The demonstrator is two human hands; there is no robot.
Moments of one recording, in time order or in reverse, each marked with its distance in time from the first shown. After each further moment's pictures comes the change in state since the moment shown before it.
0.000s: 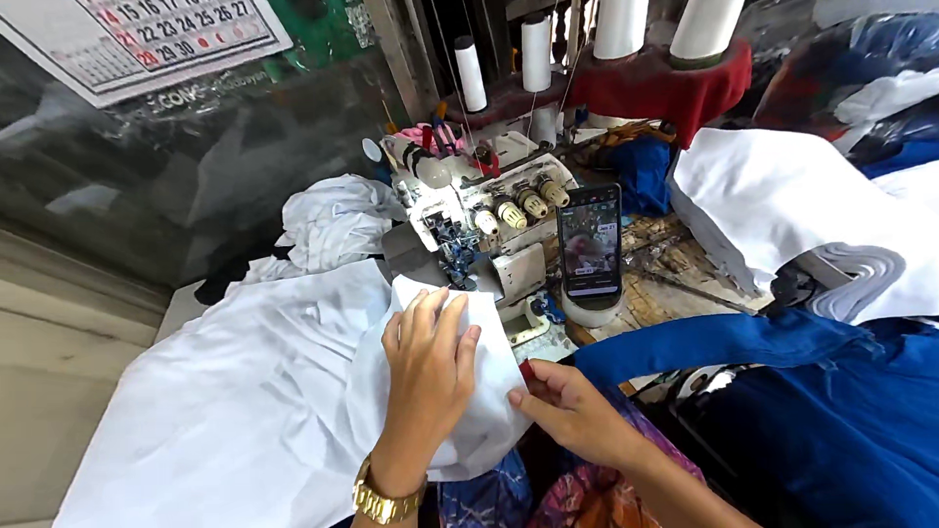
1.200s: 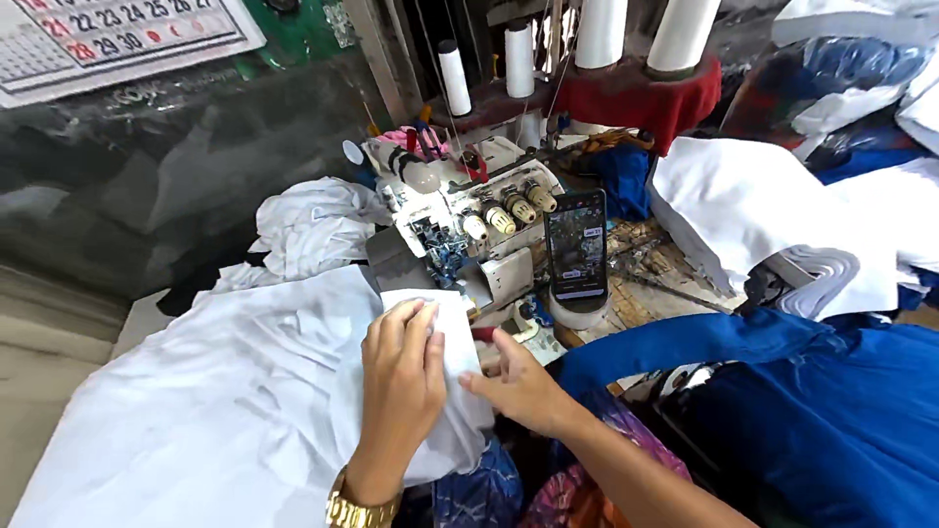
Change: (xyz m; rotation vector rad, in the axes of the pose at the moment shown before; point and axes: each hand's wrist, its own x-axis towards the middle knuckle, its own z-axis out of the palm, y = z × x) left_hand -0.004 -0.025 0.006 -0.097 0.107 0.036; right_hand 0.048 0.001 0.022 0.012 0.075 0.137
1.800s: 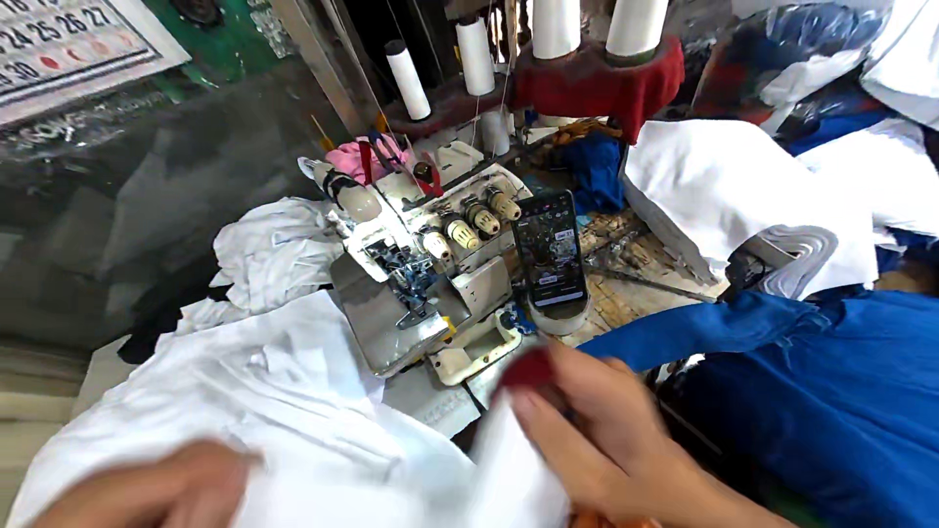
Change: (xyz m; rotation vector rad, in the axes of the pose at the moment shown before) left_hand 0.015 0.036 -0.146 -0.596 -0.015 0.064; right_hand -0.058 -0.090 -0.028 -0.406 0.178 -0.664
